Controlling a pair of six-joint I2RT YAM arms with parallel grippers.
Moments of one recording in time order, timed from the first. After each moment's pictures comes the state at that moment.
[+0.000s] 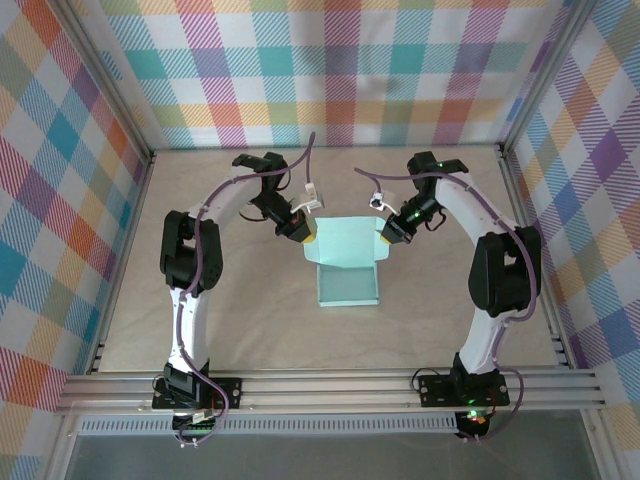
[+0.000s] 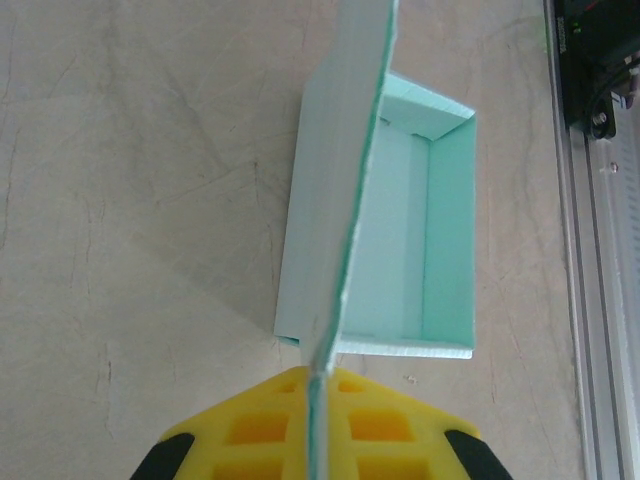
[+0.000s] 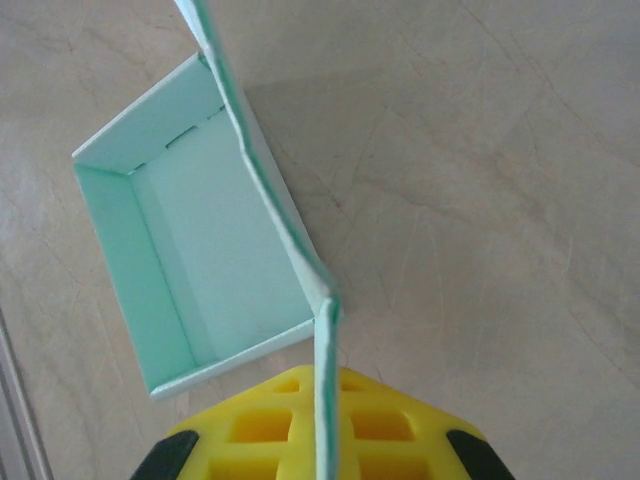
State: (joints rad) left arm -0.35 2.15 1.88 -1.29 0.79 0.94; right arm 0.24 1.84 1.56 -1.18 -0.54 -0.81
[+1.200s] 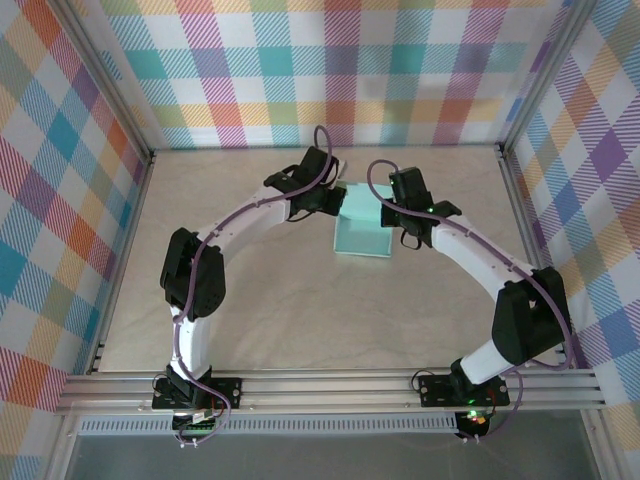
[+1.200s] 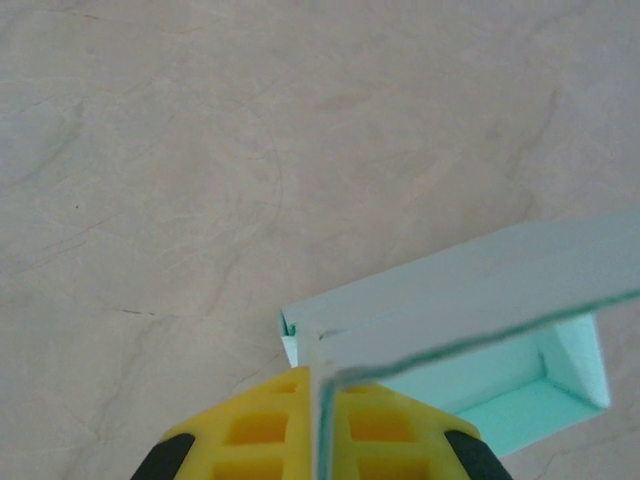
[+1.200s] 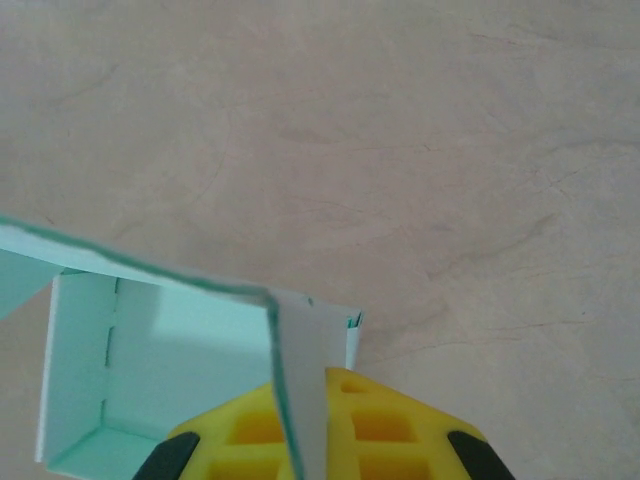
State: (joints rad) left arm -0.63 1.99 1.75 -0.59 0.00 -0.24; right arm 0.45 1.53 1.17 -0.44 0.24 0.33
